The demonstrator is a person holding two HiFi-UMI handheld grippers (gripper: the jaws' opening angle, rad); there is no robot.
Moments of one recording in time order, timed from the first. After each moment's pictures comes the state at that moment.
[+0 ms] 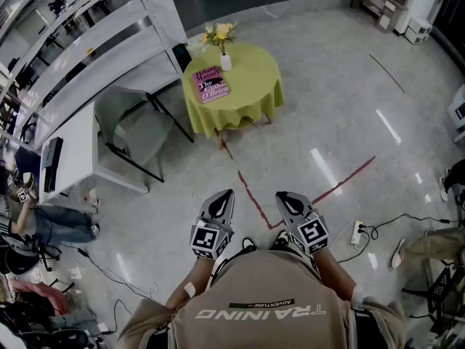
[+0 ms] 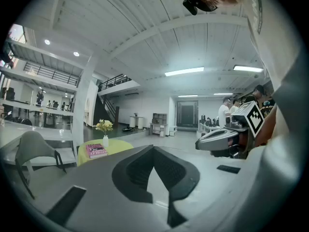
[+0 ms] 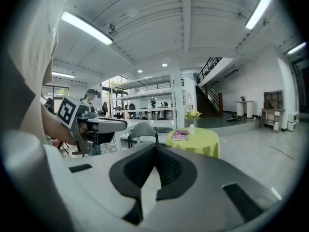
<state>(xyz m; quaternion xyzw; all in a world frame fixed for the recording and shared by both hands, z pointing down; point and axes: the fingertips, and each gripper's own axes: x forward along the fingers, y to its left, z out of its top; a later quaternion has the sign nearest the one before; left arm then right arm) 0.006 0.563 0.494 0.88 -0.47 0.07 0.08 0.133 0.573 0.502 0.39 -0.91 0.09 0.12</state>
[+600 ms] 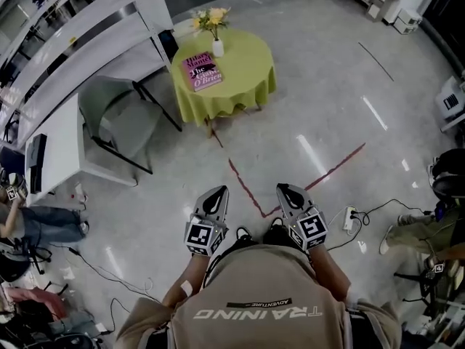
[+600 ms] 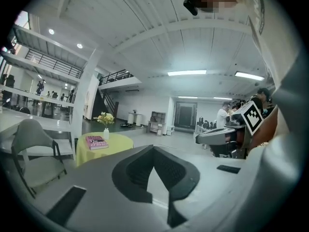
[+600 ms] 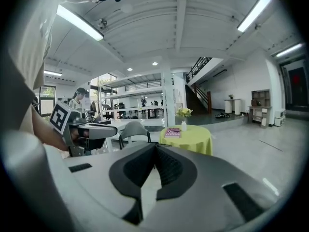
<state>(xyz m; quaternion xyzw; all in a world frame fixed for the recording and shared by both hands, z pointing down) -0.041 0.556 0.521 0.88 -0.46 0.05 0.11 0.107 0.560 0.515 0.45 -0.88 0.11 0.12</state>
